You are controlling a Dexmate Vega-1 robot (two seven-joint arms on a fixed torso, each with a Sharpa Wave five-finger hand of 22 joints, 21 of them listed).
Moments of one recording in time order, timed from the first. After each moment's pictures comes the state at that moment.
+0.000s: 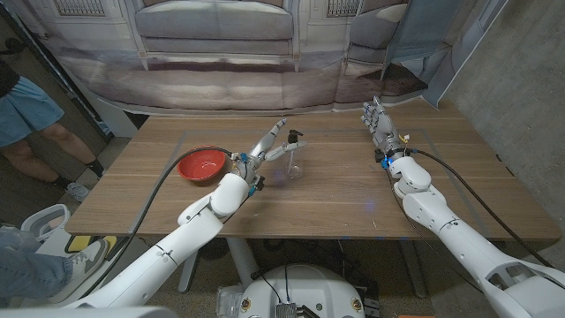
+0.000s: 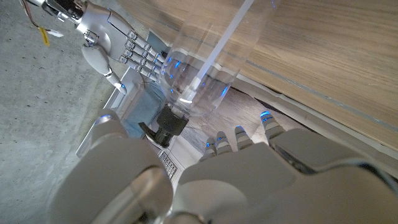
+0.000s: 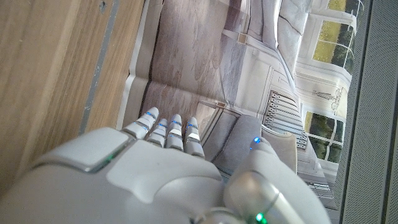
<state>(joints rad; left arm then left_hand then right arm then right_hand) 1.03 0.54 0.48 -1.80 0.20 0.00 0.20 0.51 -0.17 0.08 -0.12 0.33 -0.16 -0.03 0.20 0.19 -0.13 -0.01 0.20 0.19 -0.14 0.07 0.19 0.18 -0.10 0.21 0.20 0.18 -0.83 -0.46 -0.37 -1.28 0.60 0.39 0.01 0.14 -0.03 0.18 0.02 0.23 0.15 0.05 0.20 0.18 0.09 0.09 0.22 0.18 -0.03 0.04 0.19 0.18 0.04 -0.04 0.21 0.18</state>
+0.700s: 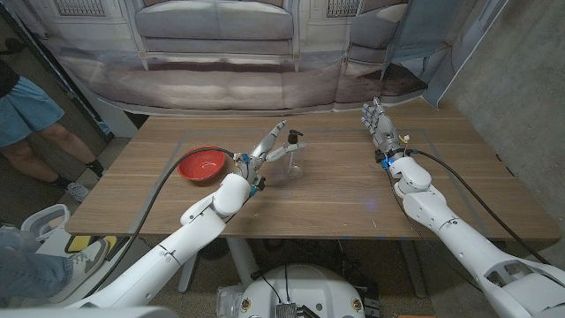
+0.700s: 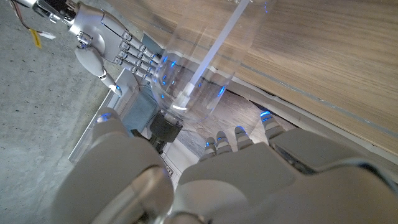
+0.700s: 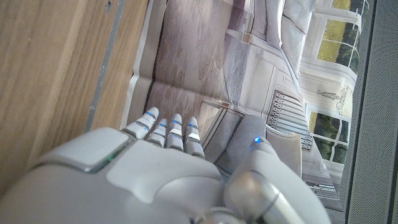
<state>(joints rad) 1.02 0.53 0.49 -1.79 0.22 0.03 0.20 0.52 -0.16 0.07 -0.13 0.33 -0.15 -0.03 0.20 0.19 -0.13 -0.01 0.21 0.19 -0.14 0.07 0.19 0.18 -0.10 0.21 0.20 0.18 -0.82 -0.46 -0.37 -1.24 0.61 0.40 0.02 0.14 -0.03 0.18 0.01 0.23 0.15 0.05 0.20 0.18 0.09 0.09 0.22 0.18 -0.02 0.03 0.19 0.18 0.04 -0.04 0.21 0.18</state>
